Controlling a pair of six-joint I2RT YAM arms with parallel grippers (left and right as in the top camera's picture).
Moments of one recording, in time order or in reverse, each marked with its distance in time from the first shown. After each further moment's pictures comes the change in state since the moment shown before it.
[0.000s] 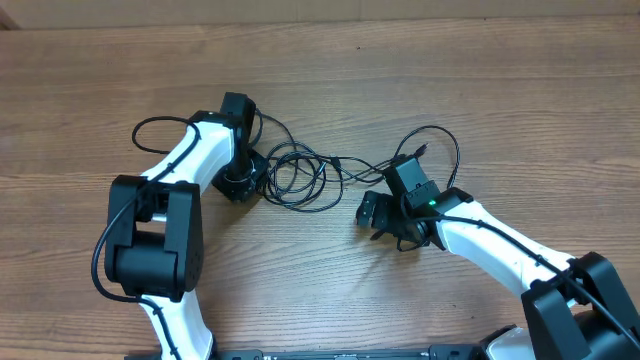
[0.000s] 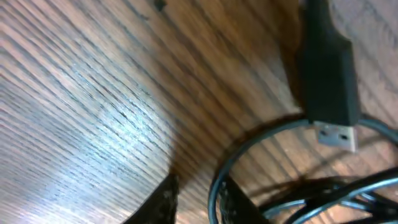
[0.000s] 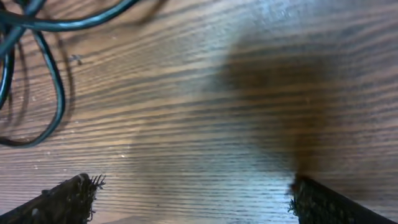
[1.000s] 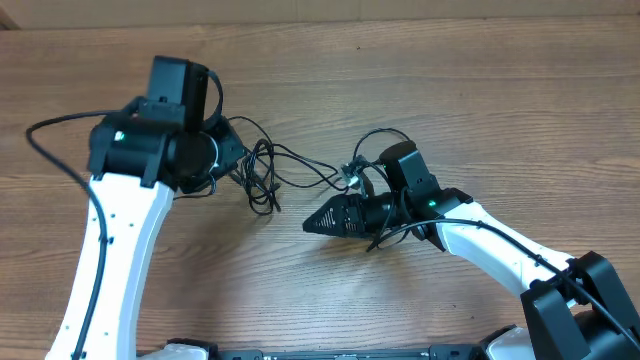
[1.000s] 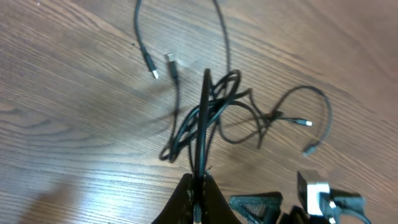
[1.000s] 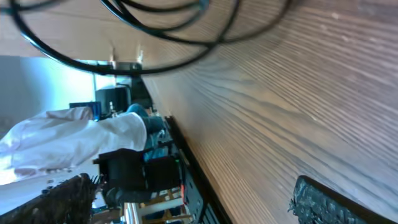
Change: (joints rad) left arm -0.010 -0.577 0.278 -0.399 0.023 0.277; right arm 0.000 0.000 -0.004 0.365 -0.874 -0.182
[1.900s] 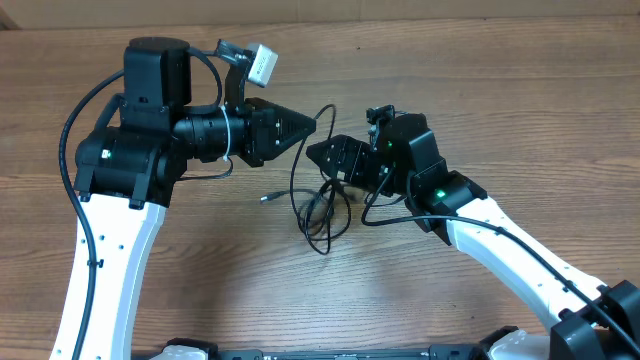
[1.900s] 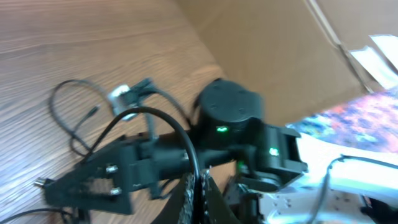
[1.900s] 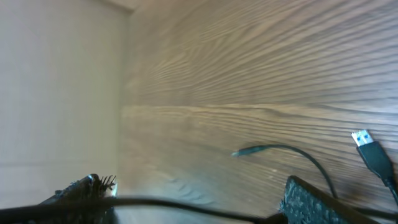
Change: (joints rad) left arm 0.000 -0.056 0.000 0.388 0.904 0.563; right arm 0.017 -0.093 0.140 0.048 0.574 0.314
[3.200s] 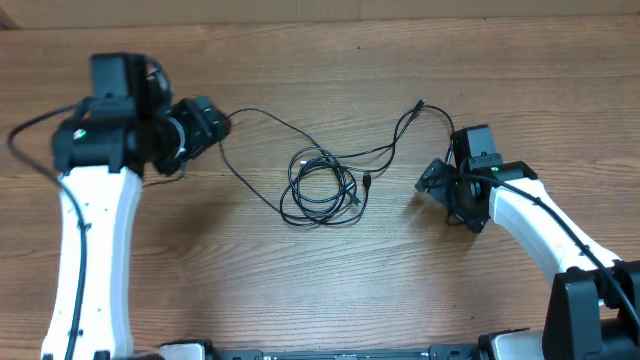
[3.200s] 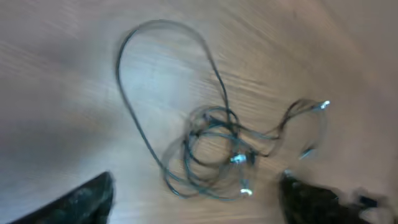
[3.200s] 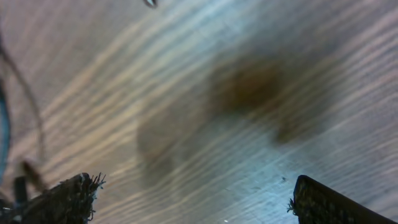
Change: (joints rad) left arm 0.195 0.095 -0.071 -0.158 -0.696 -0.304; right arm -0.370 0.078 -0.050 -0.598 0.402 -0.106
